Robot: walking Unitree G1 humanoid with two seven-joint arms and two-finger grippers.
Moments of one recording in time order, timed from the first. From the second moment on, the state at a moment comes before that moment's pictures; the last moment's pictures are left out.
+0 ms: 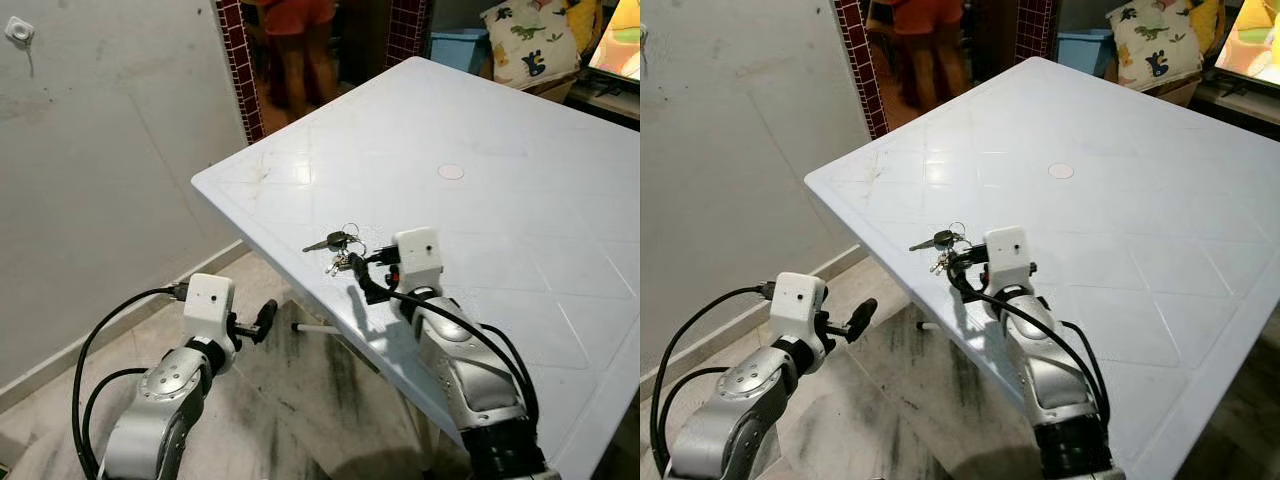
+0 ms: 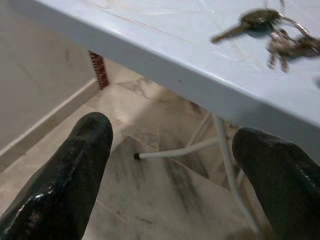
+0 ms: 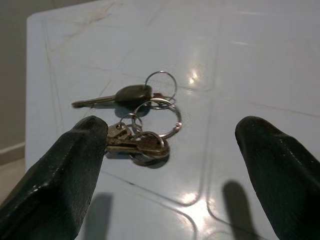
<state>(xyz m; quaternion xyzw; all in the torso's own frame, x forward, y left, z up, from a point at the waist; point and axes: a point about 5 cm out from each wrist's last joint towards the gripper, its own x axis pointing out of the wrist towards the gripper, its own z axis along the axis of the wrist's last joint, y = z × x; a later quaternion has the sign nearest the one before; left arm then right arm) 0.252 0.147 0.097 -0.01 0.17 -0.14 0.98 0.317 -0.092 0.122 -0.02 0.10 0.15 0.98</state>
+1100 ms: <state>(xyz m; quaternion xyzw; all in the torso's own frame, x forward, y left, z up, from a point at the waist) 0.238 0.143 0.100 0.00 0.16 -0.18 0.97 0.324 -0.070 0.098 -0.11 0.14 0.17 0.97</state>
